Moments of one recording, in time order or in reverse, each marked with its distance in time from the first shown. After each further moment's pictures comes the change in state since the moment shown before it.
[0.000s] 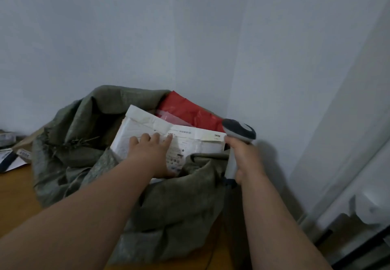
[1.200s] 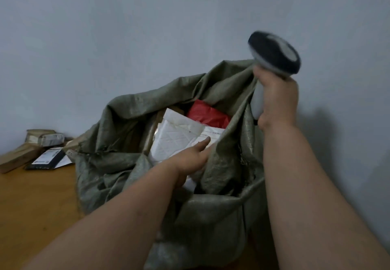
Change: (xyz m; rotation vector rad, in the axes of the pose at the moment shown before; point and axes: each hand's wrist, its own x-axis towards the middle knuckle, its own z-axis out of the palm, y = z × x) left_hand -0.031 -0.018 -0.049 -1.379 -0.230 -0.025; right_hand -0.062 -0.131 0.111 0.130 -0.137 -0.610
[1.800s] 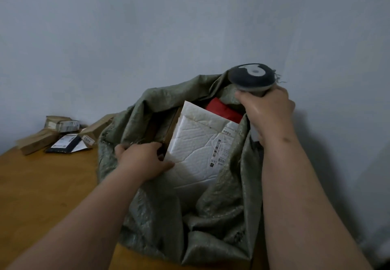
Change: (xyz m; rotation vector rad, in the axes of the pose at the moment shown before) left_hand -0.063 -0.069 -0.063 1.029 0.475 -0.226; right_hand -0.051 0.012 -0.007 -0.752 -0.079 -0.168
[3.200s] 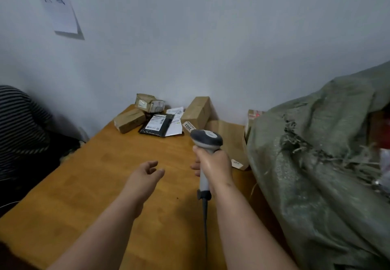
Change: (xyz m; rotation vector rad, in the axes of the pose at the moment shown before) left_hand 0.053 -0.421 0.085 -1.150 -0.069 -0.537; right_hand -0.220 -0.093 0.496 0.371 -0.634 0.629
